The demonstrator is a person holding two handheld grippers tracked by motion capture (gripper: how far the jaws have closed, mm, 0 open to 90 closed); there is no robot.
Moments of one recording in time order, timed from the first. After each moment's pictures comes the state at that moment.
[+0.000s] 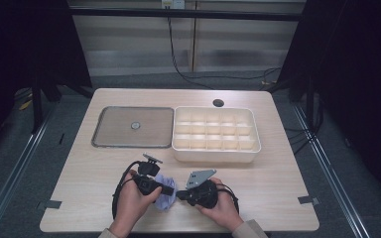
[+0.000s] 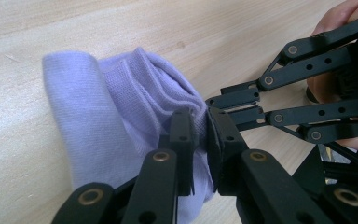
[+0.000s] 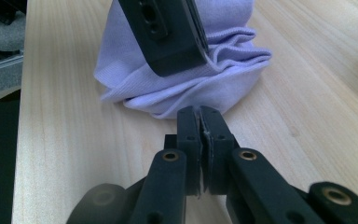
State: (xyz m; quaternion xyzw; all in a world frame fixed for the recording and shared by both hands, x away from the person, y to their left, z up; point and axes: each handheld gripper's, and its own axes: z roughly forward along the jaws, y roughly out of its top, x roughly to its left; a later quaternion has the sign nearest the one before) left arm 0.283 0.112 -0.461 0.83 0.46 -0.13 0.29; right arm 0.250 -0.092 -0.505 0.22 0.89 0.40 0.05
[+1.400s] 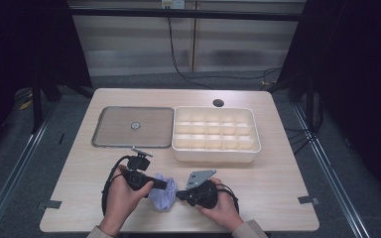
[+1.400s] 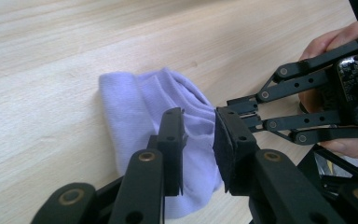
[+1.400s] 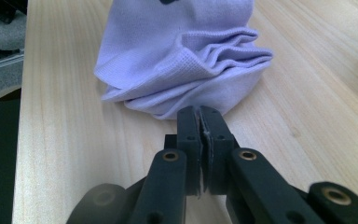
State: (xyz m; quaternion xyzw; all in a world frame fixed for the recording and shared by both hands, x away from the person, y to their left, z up) left arm 0.288 0.136 -0.439 0.81 0.48 -0.11 0.31; right arm 0.250 -0.091 -0.504 0.21 0.89 0.40 0.05
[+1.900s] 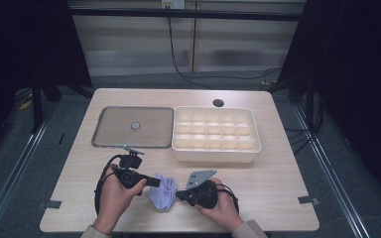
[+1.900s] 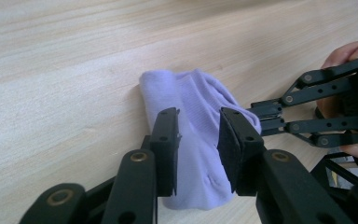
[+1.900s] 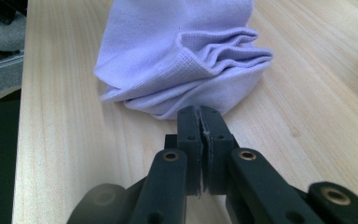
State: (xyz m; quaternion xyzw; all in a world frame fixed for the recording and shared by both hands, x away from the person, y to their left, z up) left arm 0.293 0.154 -0.443 0.80 0.50 -0.10 0.31; right arm 0.249 -0.091 -0.505 0.22 0.89 0.40 0.05
